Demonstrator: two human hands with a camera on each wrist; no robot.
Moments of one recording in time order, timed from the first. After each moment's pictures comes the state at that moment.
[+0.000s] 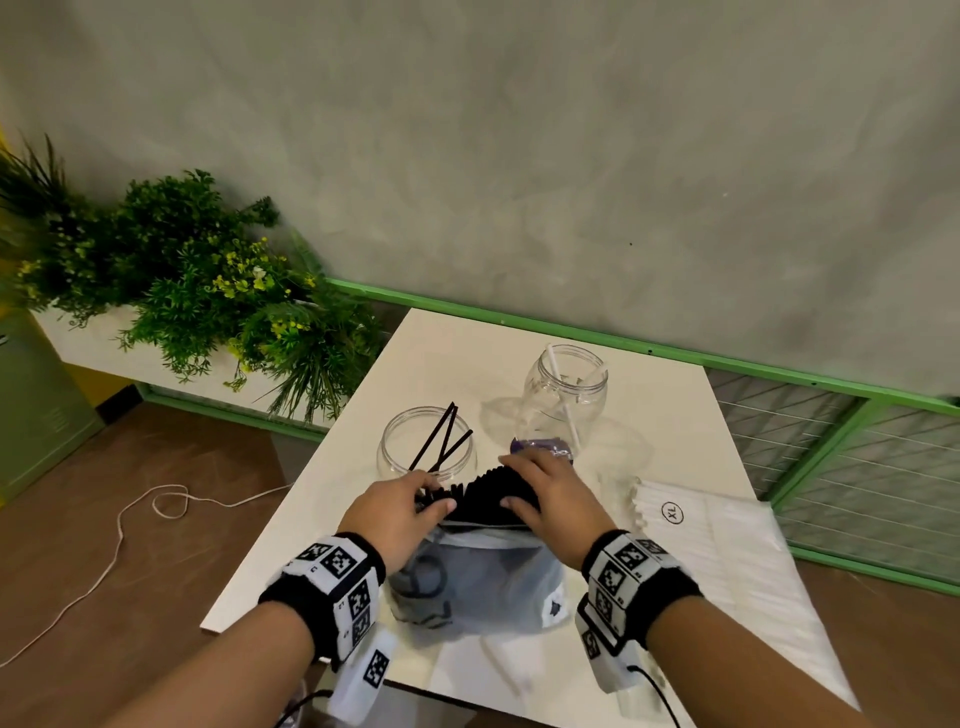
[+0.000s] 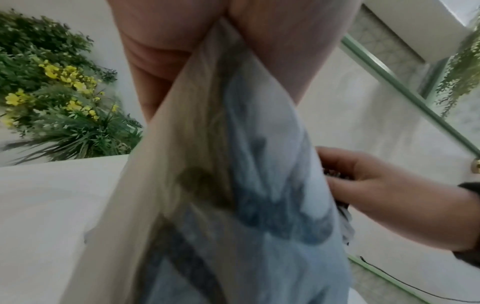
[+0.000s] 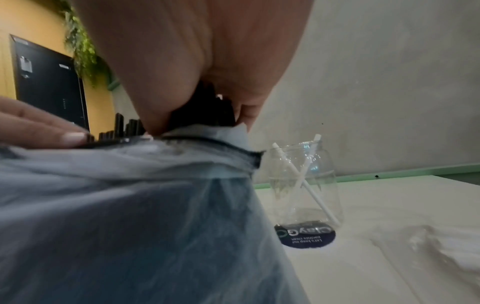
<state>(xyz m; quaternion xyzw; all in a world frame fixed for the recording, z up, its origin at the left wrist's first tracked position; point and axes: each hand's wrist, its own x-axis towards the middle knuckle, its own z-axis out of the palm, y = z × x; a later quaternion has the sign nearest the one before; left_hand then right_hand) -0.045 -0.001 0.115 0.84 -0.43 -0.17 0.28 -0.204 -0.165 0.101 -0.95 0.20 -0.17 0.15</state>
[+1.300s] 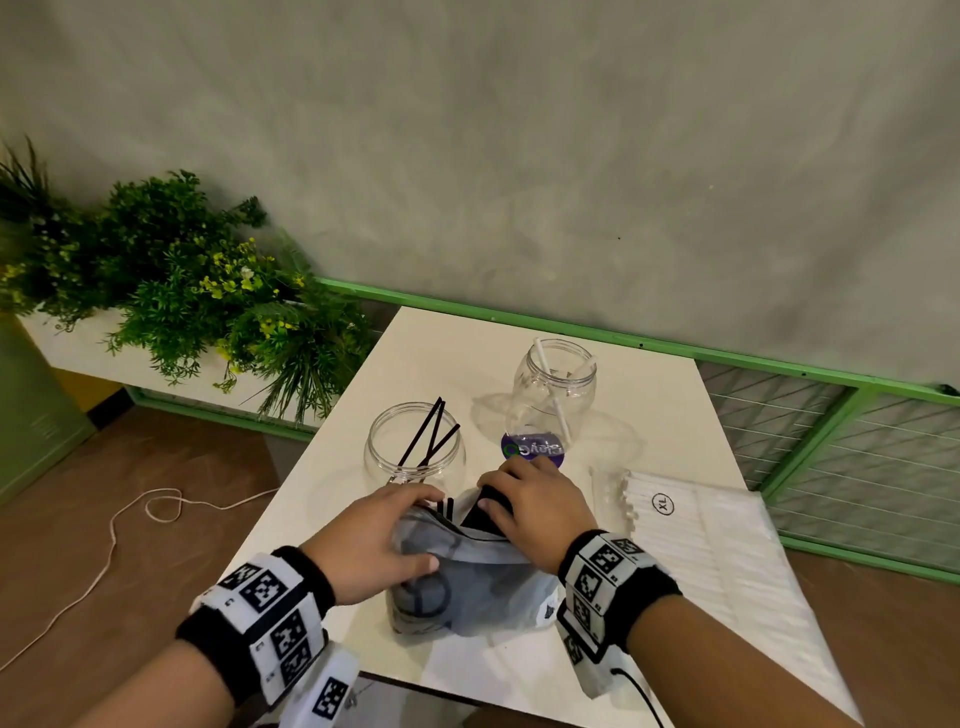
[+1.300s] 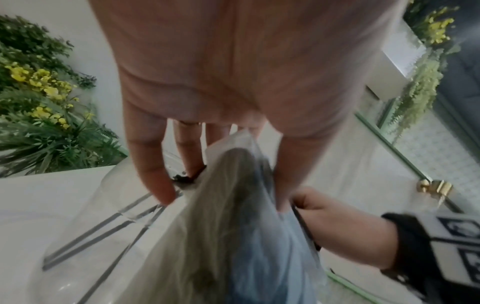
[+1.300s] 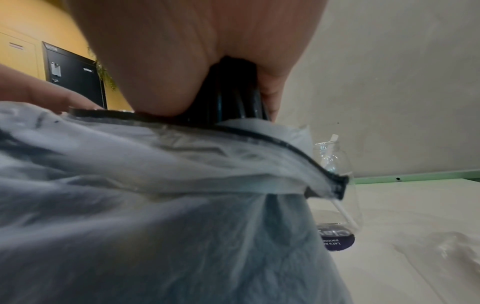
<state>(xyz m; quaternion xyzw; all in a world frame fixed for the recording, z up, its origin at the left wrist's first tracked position) -0.051 0.026 0.133 0.75 -0.56 -0.24 0.24 -0.206 -0.145 0.108 -0.97 0.23 -0.07 0.07</state>
